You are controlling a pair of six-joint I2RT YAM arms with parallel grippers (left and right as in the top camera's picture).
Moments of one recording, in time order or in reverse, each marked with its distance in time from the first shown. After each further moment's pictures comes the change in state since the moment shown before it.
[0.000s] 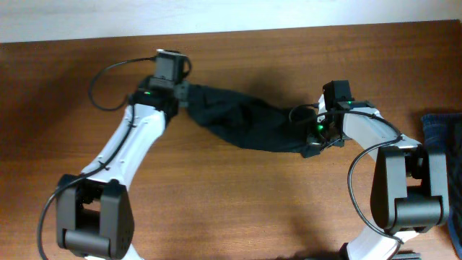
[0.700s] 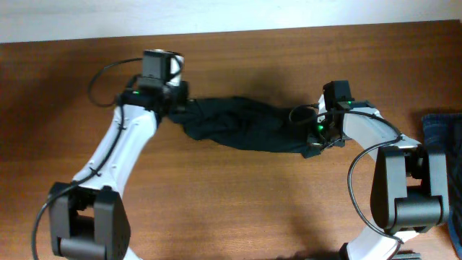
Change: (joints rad) left arm 0.006 -0.038 0.000 -0.048 0.281 0.130; right arm 0.000 0.000 0.000 -0.002 0.010 -0.006
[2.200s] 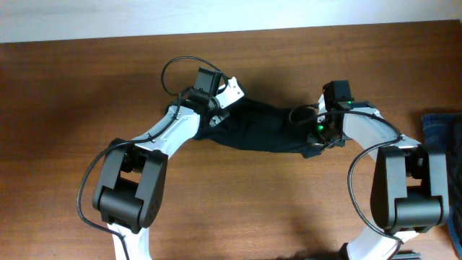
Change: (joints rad) left arm -0.167 0.285 0.000 0.255 0.052 0.601; right arm 0.000 0.000 0.000 0.000 0.001 -0.004
